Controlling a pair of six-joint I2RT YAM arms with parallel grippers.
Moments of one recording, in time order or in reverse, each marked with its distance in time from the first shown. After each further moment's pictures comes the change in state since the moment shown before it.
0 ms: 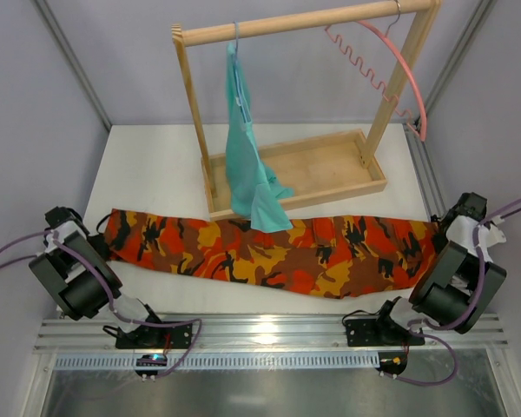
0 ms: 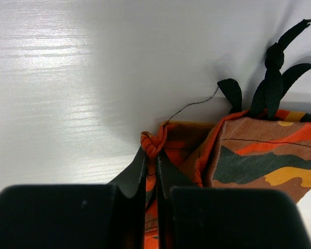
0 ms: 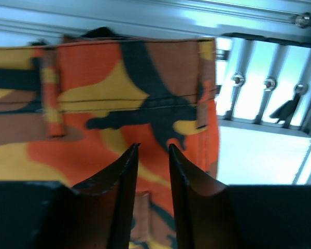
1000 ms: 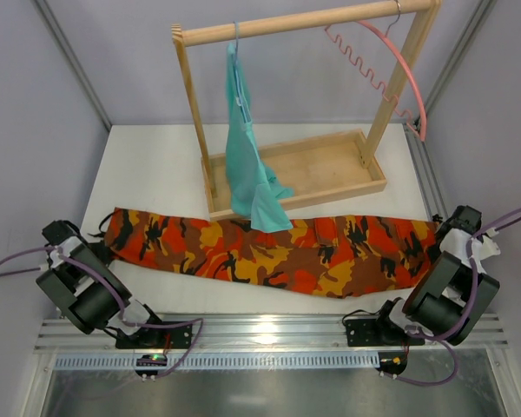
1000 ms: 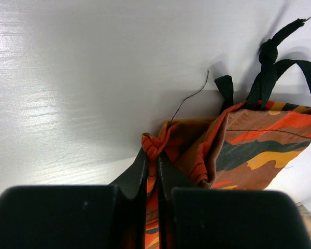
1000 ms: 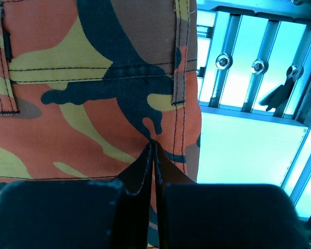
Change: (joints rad) left arm 0.076 -0.110 -0.152 0.152 0.163 -0.041; right arm -0.014 -0.083 -0.108 0.031 -0.022 -0.019
